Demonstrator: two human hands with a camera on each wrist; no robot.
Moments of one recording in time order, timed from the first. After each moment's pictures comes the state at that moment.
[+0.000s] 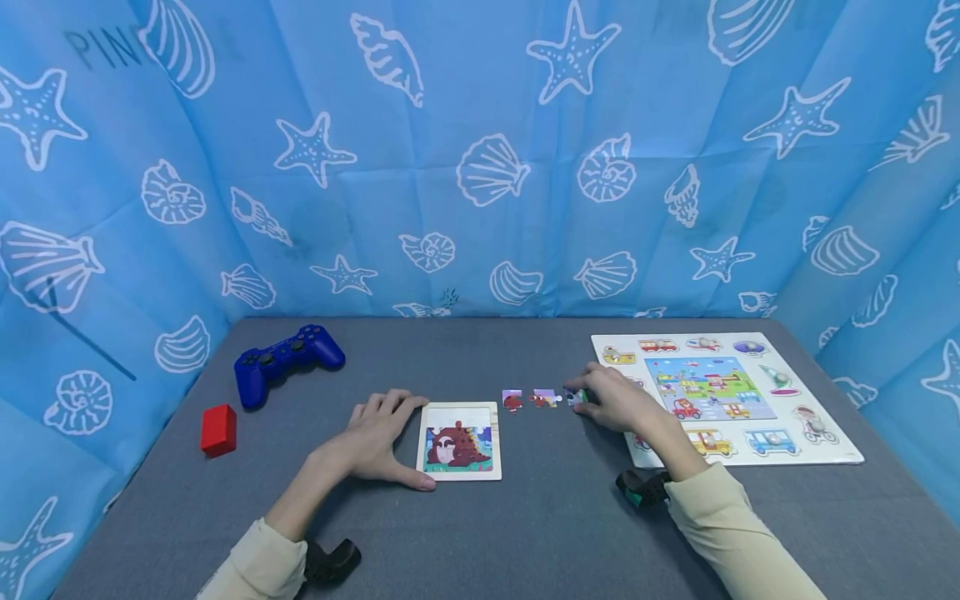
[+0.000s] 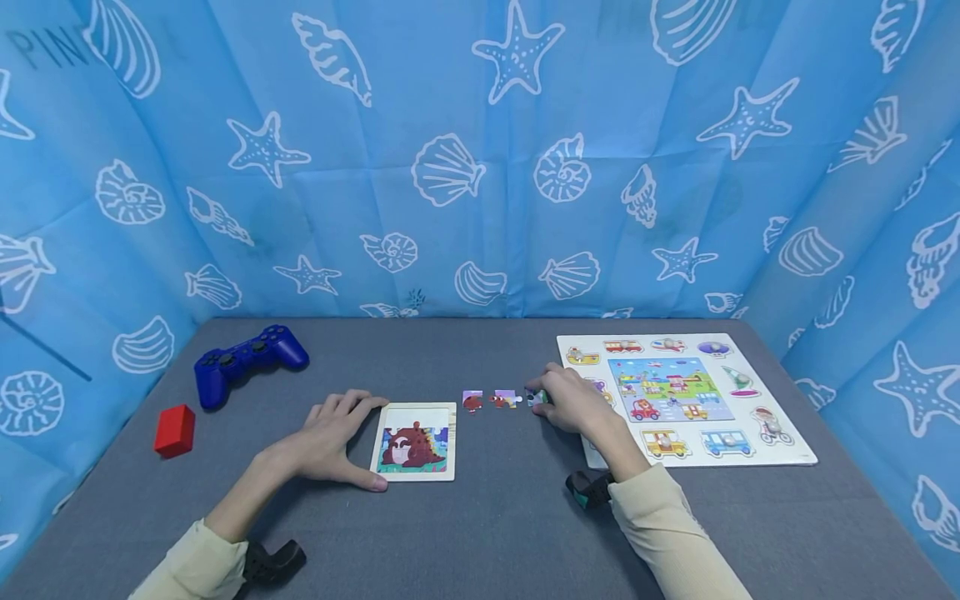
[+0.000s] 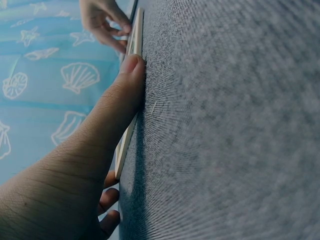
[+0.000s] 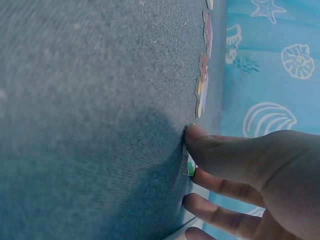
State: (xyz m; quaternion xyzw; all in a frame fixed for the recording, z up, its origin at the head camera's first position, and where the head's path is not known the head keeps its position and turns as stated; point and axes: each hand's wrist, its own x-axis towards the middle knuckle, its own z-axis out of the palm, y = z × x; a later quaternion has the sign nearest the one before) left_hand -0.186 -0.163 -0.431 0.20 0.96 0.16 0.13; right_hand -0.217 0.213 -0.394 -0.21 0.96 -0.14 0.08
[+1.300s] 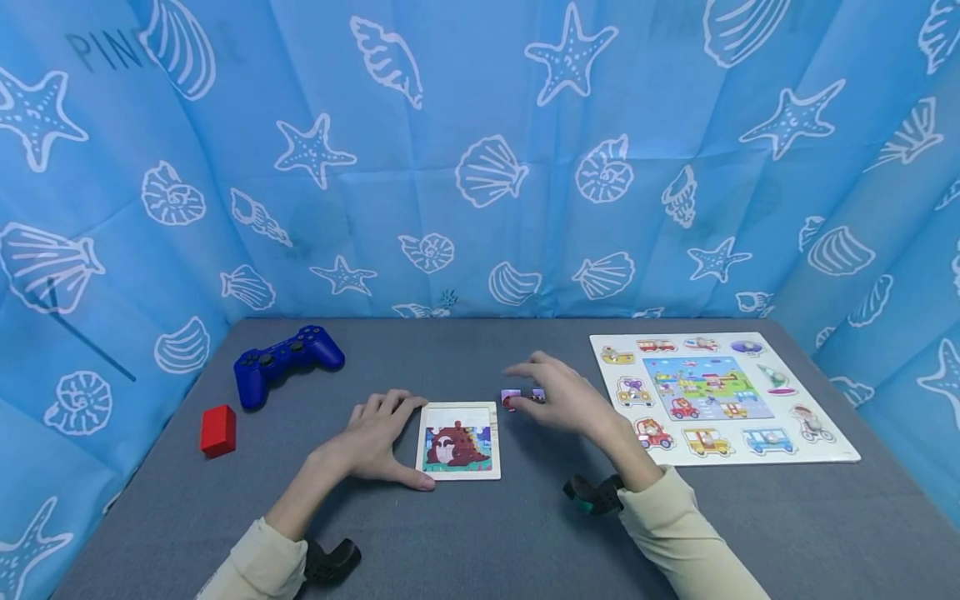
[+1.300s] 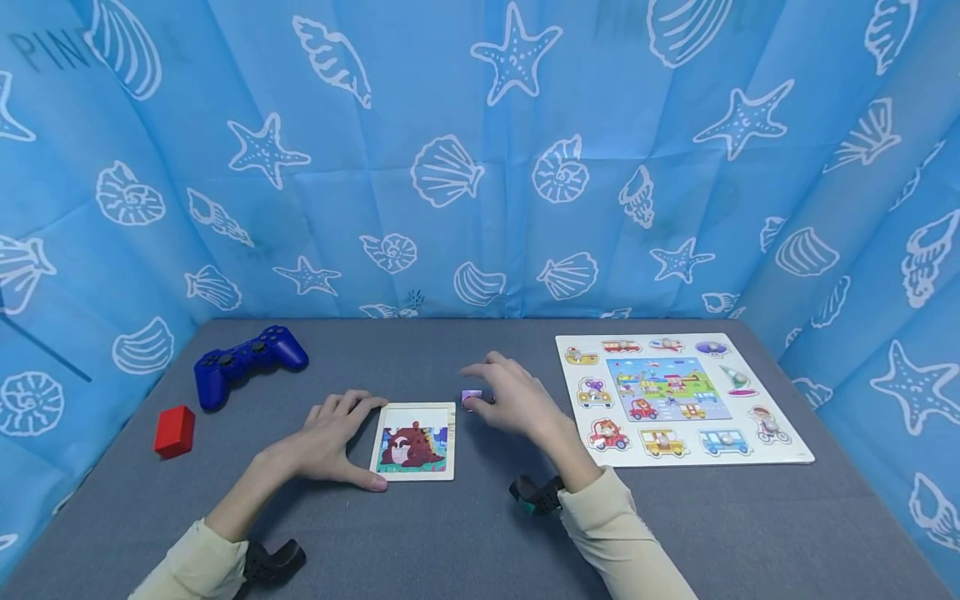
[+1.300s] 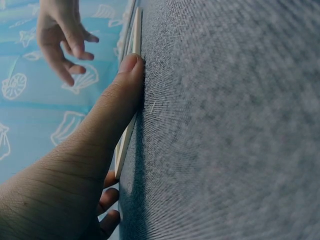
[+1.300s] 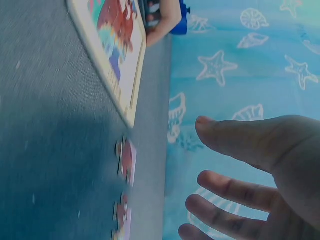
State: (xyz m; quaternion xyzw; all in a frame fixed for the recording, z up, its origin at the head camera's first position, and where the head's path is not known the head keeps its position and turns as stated) left_hand -0.186 -0.162 -0.430 0.20 0.96 0.15 0.13; right_hand -0.197 0.146 -0.371 -0.27 0.93 -0.25 0.01
